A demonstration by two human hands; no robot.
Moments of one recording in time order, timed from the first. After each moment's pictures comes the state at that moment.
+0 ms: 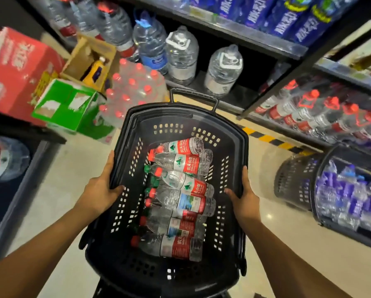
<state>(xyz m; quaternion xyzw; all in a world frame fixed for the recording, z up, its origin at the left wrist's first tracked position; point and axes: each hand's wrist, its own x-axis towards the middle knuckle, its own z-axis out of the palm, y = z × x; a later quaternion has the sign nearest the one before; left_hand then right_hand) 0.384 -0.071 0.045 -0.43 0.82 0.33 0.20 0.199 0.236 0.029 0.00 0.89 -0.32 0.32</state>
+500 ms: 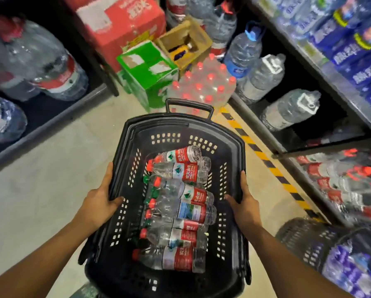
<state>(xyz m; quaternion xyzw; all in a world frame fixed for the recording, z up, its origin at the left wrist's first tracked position) 0.588 -0.005 0.031 -0.61 0.68 0.41 0.09 0.265 0.161 0.032 -0.23 0.87 -0.21 0.39</state>
